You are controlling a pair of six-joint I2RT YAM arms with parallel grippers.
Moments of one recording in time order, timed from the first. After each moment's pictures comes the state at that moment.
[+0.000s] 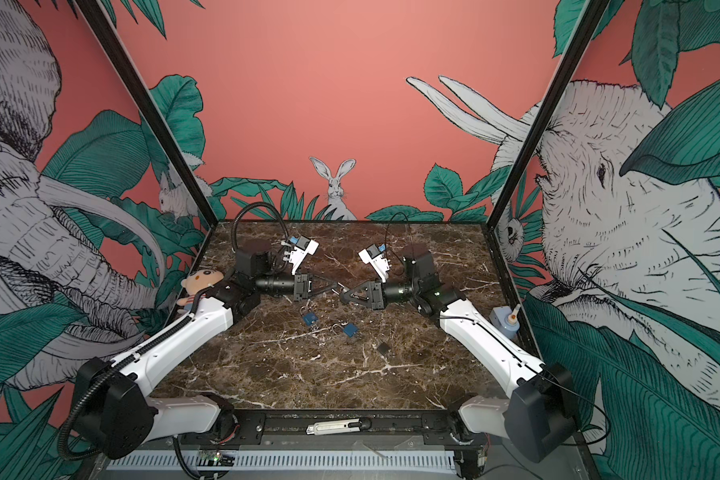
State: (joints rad) left arm -0.50 1.29 0.98 -0.03 1.00 -0.43; right arm 0.51 1.27 0.99 -0.17 -1.01 0.42
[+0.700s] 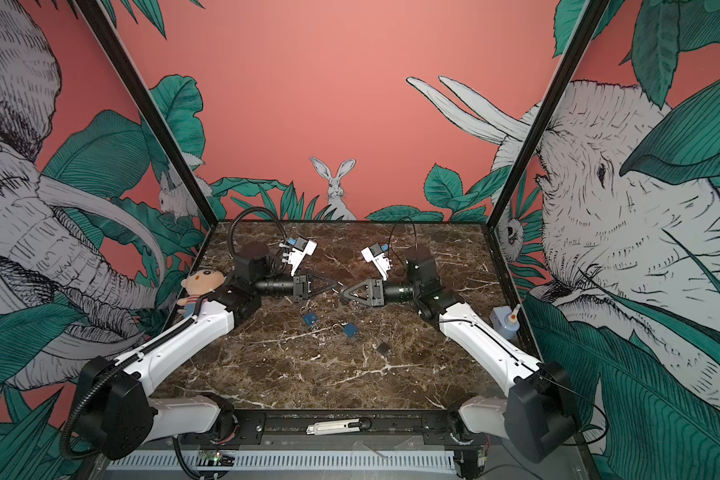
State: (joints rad) left arm -0.50 1.29 0.91 0.12 1.01 -0.48; right arm 0.50 1.27 0.93 0.01 -1.05 0.62
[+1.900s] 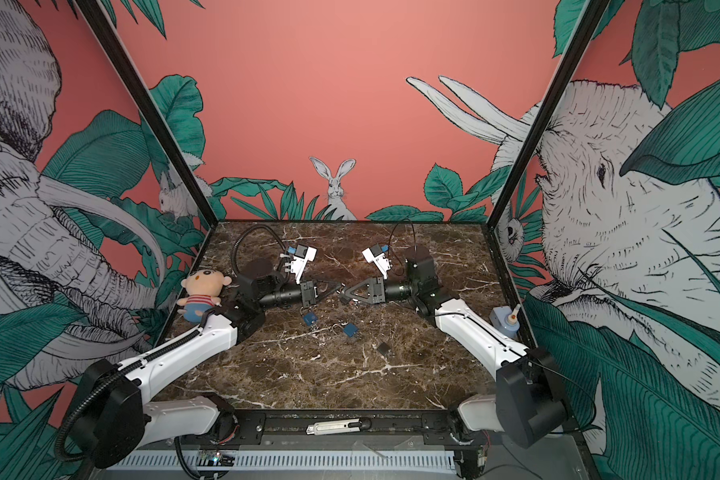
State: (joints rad) left arm -0.61 1.25 0.76 0.34 0.75 -0.65; right arm 0.47 1.35 0.91 0.10 -1.11 0.70
